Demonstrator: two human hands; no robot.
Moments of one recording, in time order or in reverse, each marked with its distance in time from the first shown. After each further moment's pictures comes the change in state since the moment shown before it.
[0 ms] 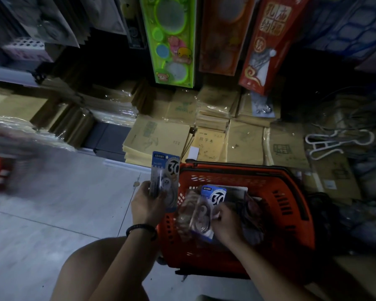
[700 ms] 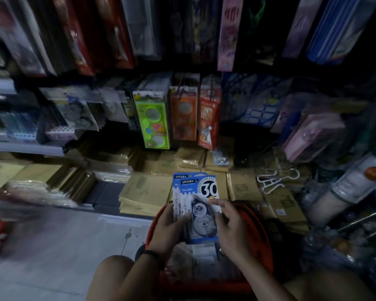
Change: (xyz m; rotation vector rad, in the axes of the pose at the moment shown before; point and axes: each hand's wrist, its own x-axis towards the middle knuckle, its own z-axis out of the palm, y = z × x) left_hand -0.133 0.099 -0.001 -0.576 -0.549 0.138; right_hand -0.141 -0.088 -0.166 0.430 0.278 -0.563
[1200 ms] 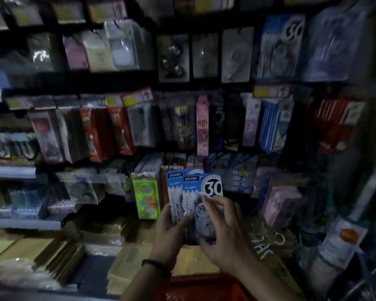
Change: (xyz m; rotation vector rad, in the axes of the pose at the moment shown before) left_hand -0.026 0.193 0.097 -0.053 0.004 0.429; right_hand 0.057 -0.182 -0.096 -0.706 0.034 -0.600
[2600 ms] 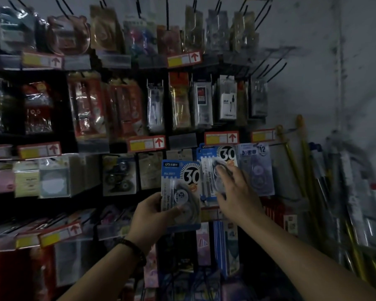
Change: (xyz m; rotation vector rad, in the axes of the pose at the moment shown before) left_hand 0.167 0.271 0.200 0.280 -0.245 0.432; right_hand 0.274 0.114 -0.293 -0.425 0.470 0.090
